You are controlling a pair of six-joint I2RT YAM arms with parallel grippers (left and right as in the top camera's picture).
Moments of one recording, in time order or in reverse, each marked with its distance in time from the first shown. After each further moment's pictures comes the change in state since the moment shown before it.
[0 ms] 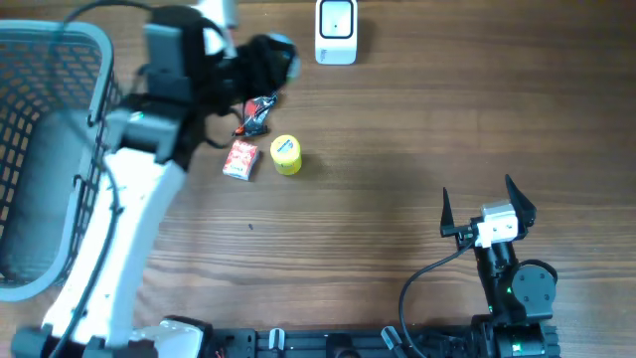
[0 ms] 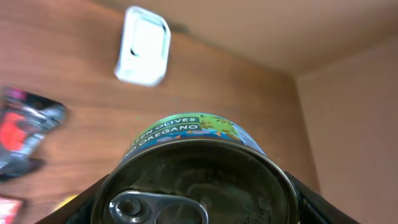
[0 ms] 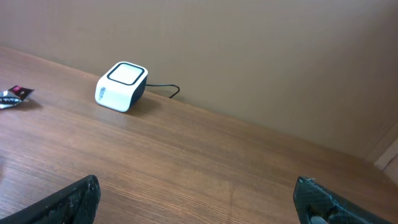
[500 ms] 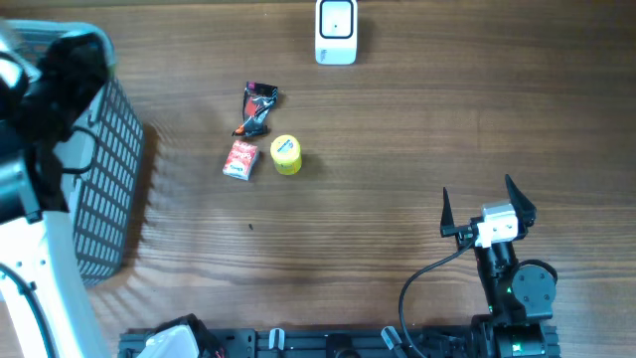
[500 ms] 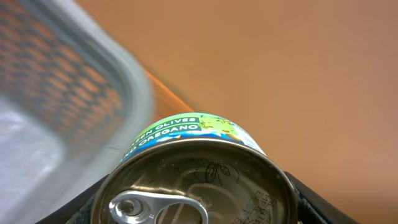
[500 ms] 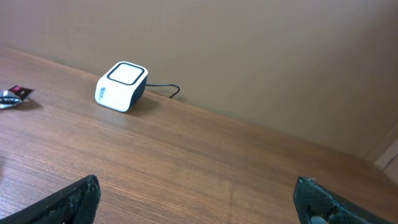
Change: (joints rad) left arm 0.623 -0.207 0.000 -0.069 0.022 0.001; right arm 0.000 0.000 0.000 0.000 0.000 0.000
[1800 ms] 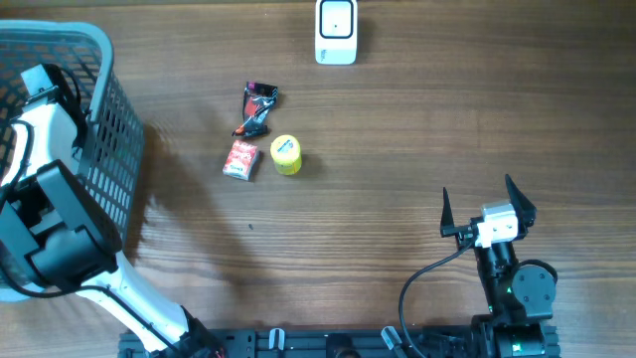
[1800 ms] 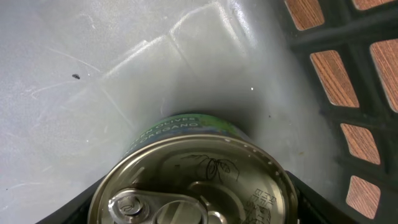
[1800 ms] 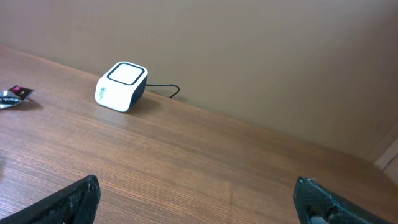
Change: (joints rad) left arm 0.126 0.785 0.006 -0.023 -0.330 0.129; right arm 0.000 0.000 0.000 0.000 0.000 0.000
